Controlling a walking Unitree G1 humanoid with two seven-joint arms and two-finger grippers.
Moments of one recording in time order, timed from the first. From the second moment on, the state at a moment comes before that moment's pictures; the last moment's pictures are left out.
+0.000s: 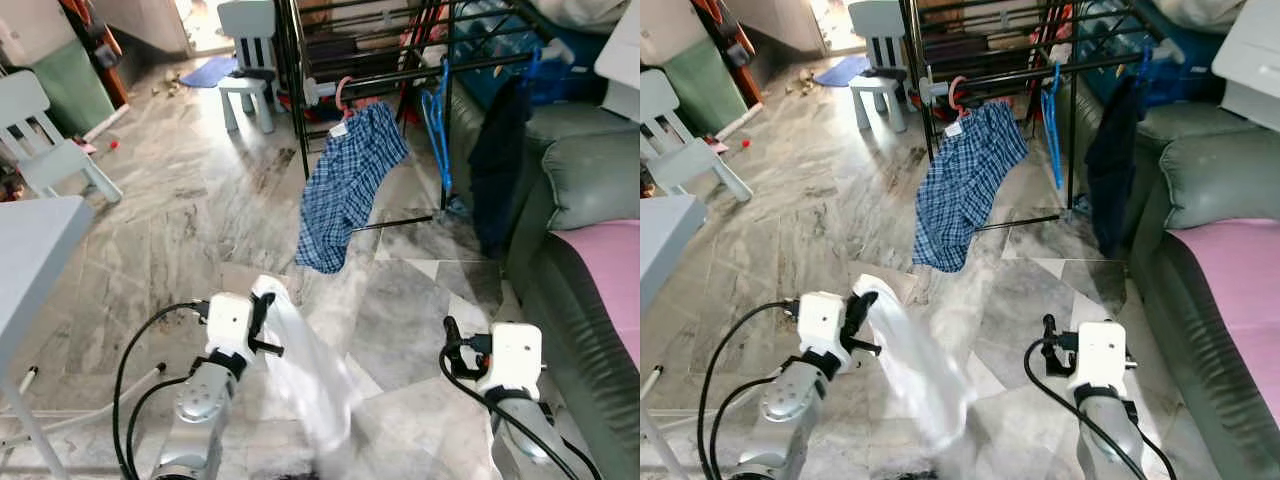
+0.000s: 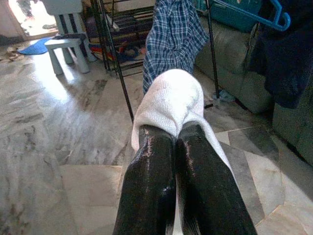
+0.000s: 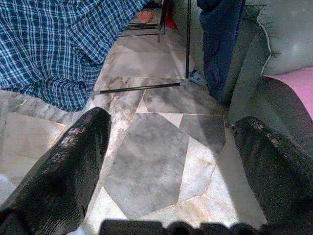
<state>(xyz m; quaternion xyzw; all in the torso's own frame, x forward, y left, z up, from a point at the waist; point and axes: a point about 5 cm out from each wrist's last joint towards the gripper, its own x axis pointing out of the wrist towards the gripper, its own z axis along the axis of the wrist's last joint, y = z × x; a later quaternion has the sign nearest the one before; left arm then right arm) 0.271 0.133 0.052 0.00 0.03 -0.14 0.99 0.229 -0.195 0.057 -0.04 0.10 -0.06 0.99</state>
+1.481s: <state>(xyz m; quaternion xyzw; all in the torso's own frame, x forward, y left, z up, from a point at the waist) 0.285 0.101 0.073 -0.04 -0.01 -0.21 0.98 0.255 -0.193 0.083 -0.14 0.03 -0.04 0.99</state>
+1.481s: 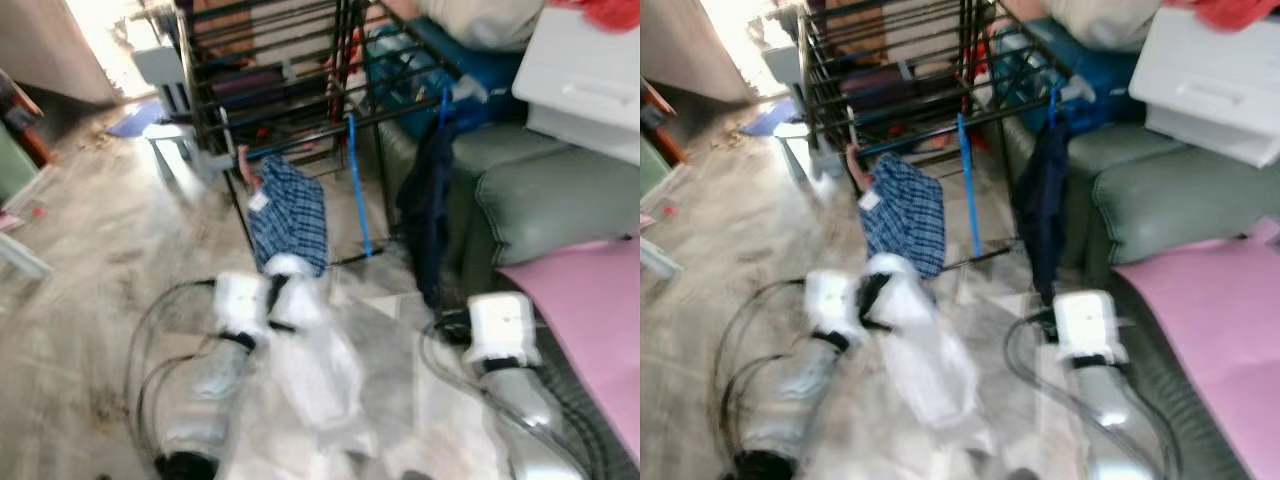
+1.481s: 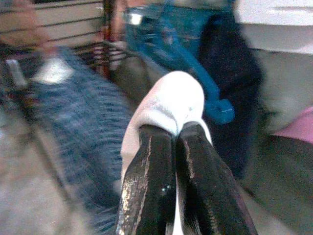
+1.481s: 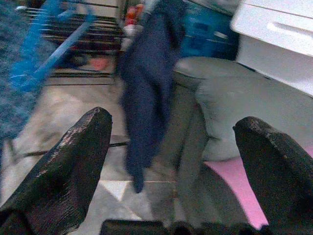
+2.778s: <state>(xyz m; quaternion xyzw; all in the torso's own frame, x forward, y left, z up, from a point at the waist) 0.278 0.112 0.064 -0.02 0.01 -0.22 0.98 0.262 -0.192 0.090 -0.16 0.00 -0.09 0.98</state>
